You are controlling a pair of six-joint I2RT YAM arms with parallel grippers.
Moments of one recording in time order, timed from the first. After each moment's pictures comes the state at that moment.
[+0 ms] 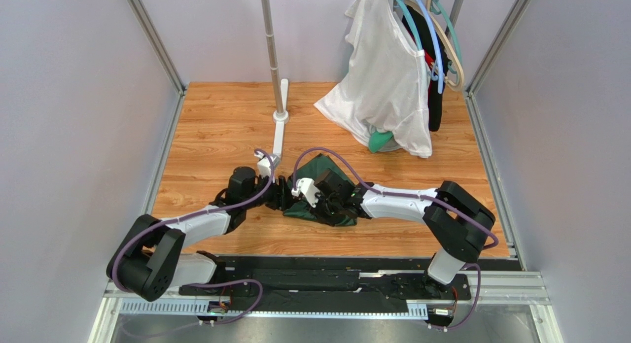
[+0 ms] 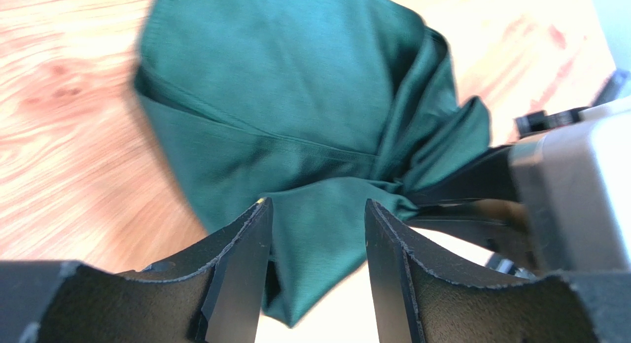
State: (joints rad) left arm -0.45 1.26 0.36 0.42 0.45 -0.36; right arm 0.96 1.67 0.91 -0.21 -0.17 -0.17
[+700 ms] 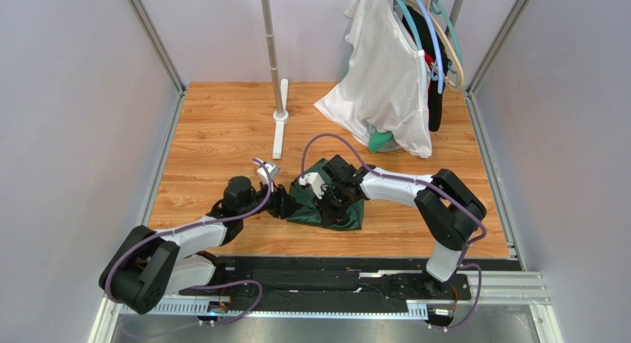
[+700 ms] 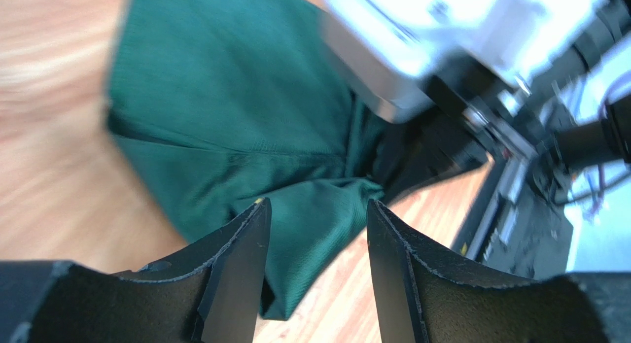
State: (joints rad) left arm -0.48 1.17 0.24 0.58 0.52 -0.36; right arm 0.81 1.76 1.03 -0.44 -0.52 -0.21
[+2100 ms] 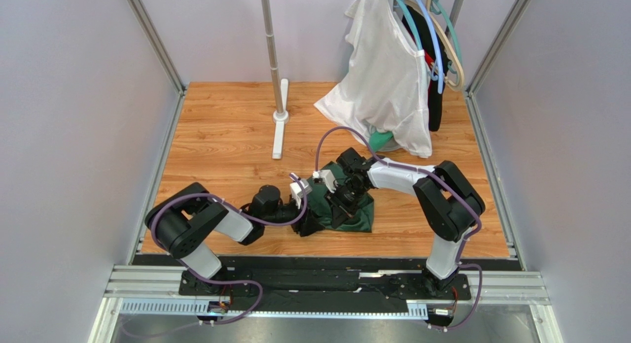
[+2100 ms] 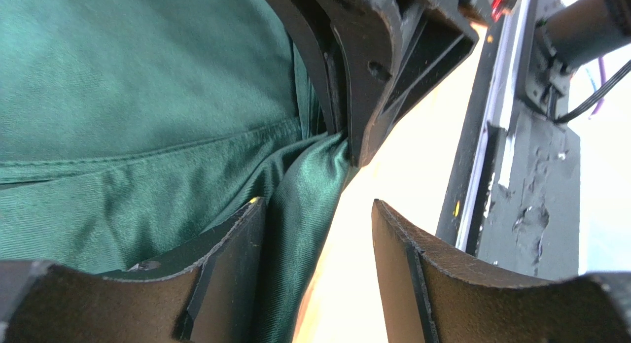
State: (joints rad) left arm -0.74 1.60 0.29 0.91 0.56 -0.29; right arm 0.66 1.81 1.05 -0.60 -0.73 -0.31
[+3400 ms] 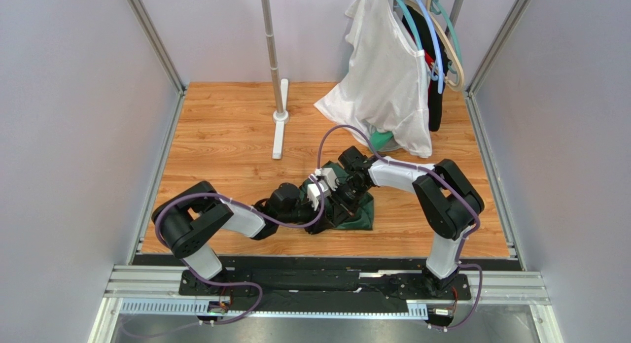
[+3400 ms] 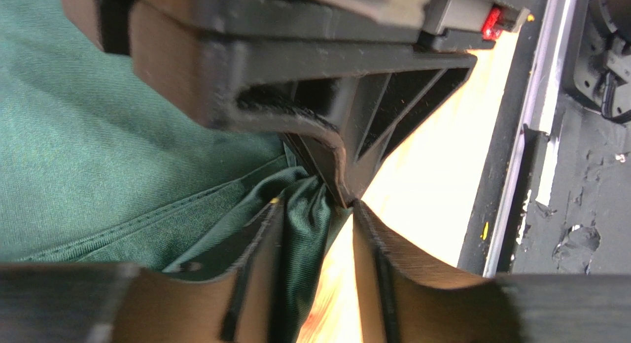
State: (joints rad) left arm -0.86 1.64 0.43 0.74 0.42 -0.17; right arm 0.64 1.82 1.06 -0.60 -0.75 -0.32
